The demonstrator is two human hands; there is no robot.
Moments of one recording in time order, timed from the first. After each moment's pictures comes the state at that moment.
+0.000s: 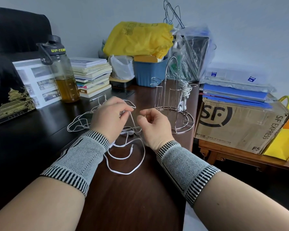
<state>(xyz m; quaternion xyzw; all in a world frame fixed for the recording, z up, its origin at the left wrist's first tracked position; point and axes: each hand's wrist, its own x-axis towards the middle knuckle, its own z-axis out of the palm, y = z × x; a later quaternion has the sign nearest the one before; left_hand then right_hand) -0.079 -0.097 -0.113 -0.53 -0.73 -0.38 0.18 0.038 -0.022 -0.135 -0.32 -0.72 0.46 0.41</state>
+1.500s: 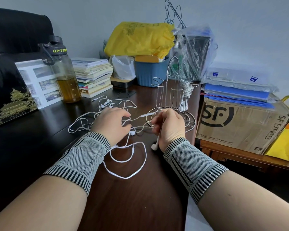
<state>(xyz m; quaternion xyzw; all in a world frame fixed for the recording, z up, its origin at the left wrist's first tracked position) -0.082 -0.097 -0.119 -0.50 -0.83 -0.21 0.10 0.048 -0.014 -0.121 -0.31 -0.41 0.70 0.50</state>
